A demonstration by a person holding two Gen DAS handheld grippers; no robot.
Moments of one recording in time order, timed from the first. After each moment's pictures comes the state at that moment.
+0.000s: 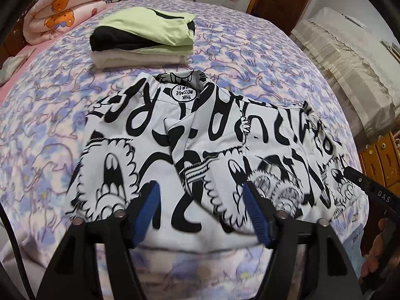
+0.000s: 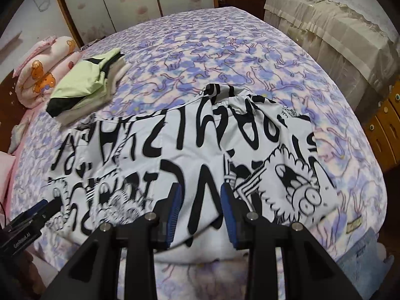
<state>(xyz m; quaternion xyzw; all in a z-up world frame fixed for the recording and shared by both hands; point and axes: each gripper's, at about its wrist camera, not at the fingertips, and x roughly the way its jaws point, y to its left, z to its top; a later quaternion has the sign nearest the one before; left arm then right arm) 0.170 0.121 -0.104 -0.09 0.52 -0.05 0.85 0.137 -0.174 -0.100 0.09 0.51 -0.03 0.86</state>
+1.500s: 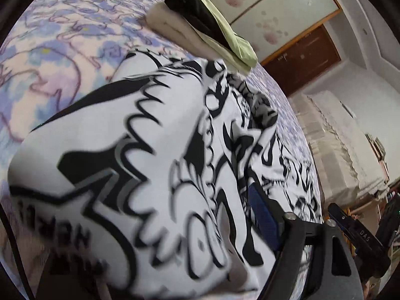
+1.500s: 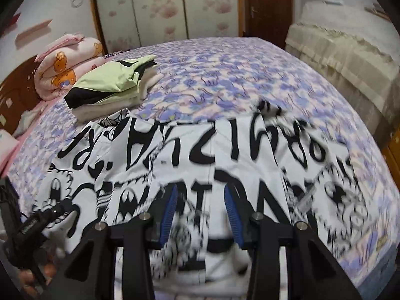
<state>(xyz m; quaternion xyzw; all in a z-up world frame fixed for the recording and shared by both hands) 0.173 0.239 -0.233 -0.35 0.41 -0.07 0.84 0.145 -0.095 -0.139 0.03 0.41 0.00 0.91</state>
